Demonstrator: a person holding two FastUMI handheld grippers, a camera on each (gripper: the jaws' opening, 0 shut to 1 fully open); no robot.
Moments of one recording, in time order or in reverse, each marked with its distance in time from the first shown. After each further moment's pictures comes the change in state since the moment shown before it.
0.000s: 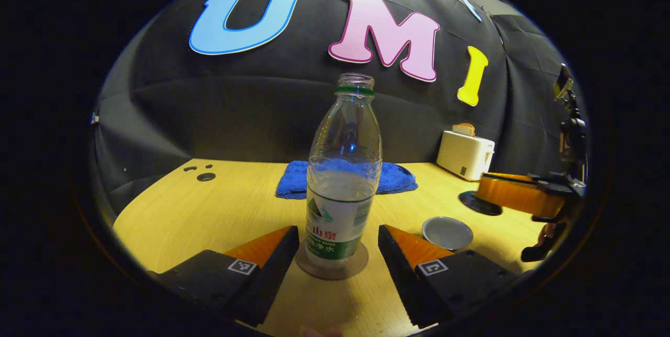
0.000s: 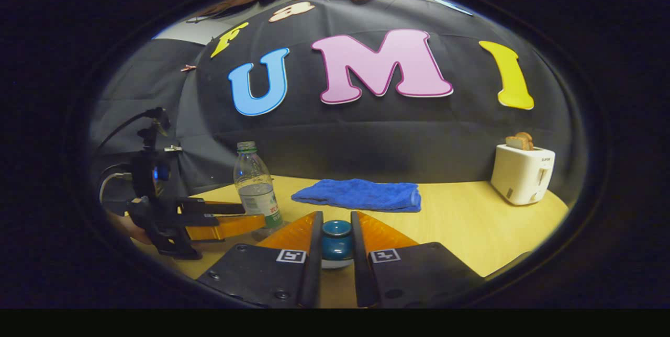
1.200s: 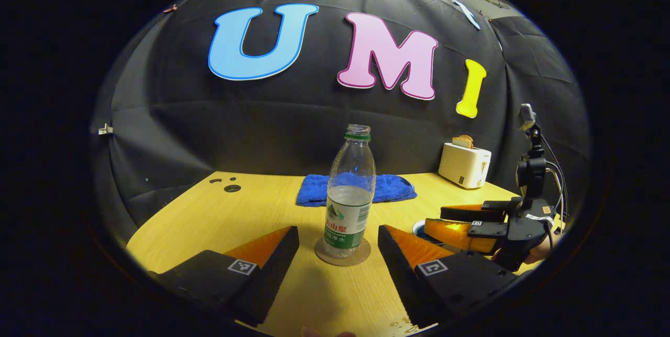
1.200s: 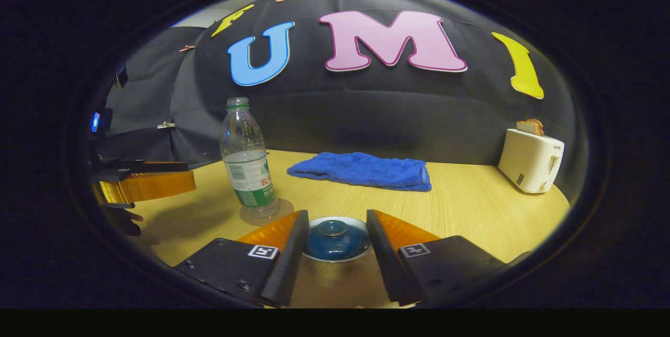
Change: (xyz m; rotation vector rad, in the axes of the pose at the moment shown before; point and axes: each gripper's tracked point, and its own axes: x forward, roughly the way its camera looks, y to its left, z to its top) left arm -0.072 0.012 0.032 0.017 -0.067 0.082; right arm 0.012 0.000 -0.030 -0.072 0.101 -0.027
